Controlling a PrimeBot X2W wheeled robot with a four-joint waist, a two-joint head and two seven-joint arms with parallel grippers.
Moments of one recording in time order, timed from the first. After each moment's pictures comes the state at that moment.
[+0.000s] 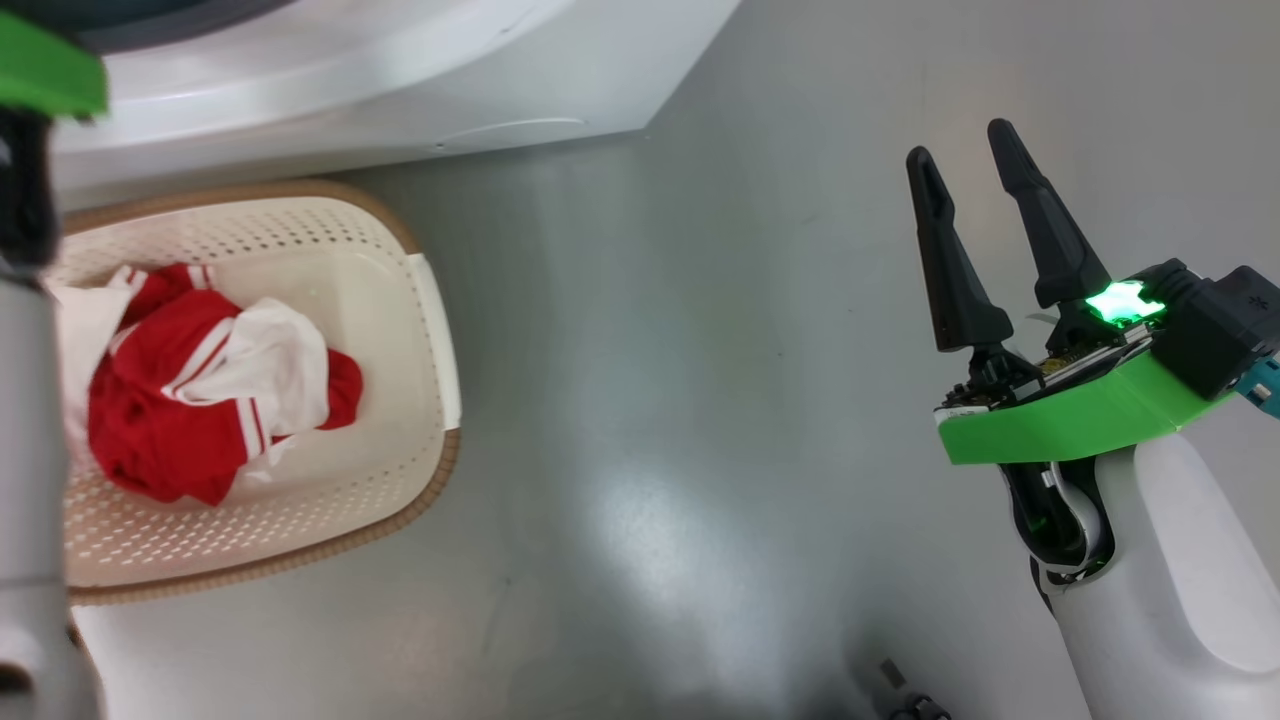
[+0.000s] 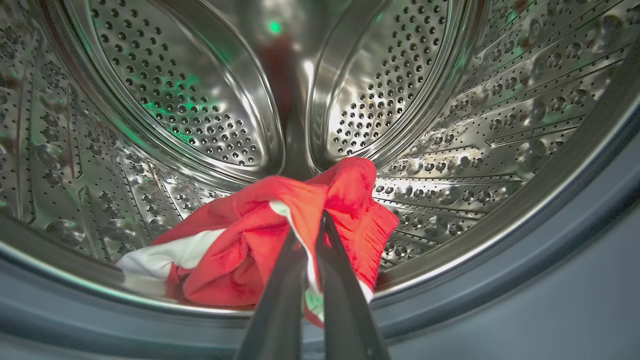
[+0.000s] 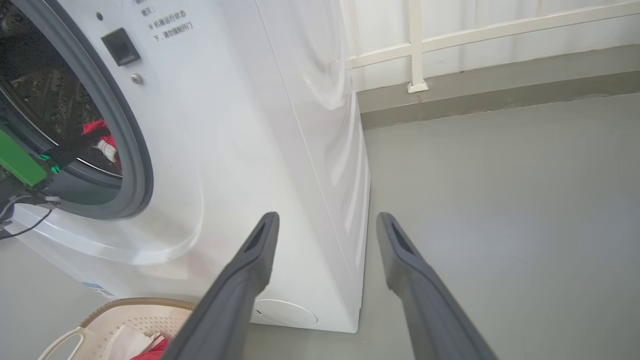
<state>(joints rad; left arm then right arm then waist) -1.07 0.23 -0.07 0.56 -0.36 -0.11 -0.16 -0.49 -0.17 0.18 0.05 0.47 0.13 -0.26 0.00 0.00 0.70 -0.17</state>
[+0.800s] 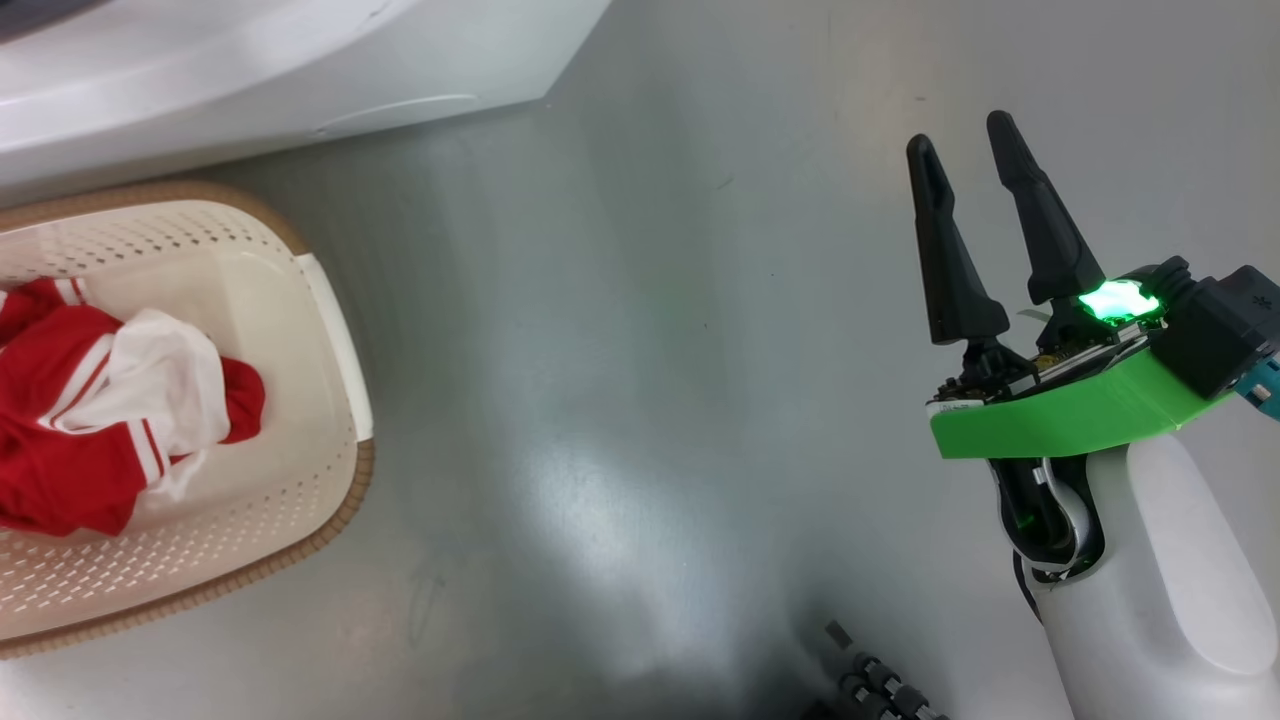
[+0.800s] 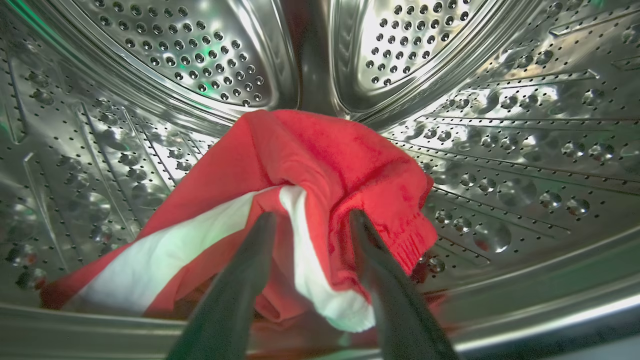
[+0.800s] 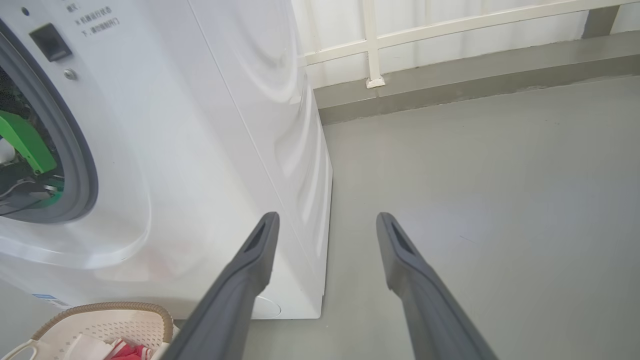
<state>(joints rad) -1.46 0.34 -0.15 1.03 -0.28 -0.11 -0.05 -0.49 -0.12 0.16 0.04 0.47 0.13 -0.26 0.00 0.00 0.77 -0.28</state>
